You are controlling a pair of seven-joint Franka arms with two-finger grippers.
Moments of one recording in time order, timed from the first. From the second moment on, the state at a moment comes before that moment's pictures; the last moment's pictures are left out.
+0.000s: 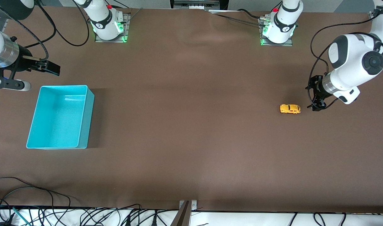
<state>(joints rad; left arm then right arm) 0.19 0.07 -0.15 -2.27 -0.02 2.25 -1.50 0.12 0.10 -0.03 -1.50 -0.09 1.37 0.20</state>
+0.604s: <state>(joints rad) 0.18 0.26 -0.09 -2.28 -0.01 2.44 -1.50 0.12 0.11 -0.04 -1.50 -0.09 1.40 0.20</state>
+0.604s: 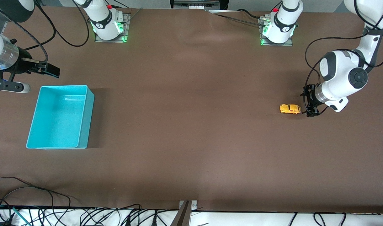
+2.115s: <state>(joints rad) 0.11 0.32 -0.08 -2.34 -0.01 2.52 -1.61 0.12 0.11 -0.04 -1.50 -0.09 1.41 0.20</state>
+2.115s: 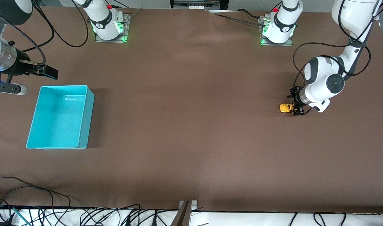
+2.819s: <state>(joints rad) 0.11 0.31 -0.08 -2.33 -0.01 2.52 -1.63 0.12 0.11 -0.04 -1.50 -0.09 1.41 0.20</state>
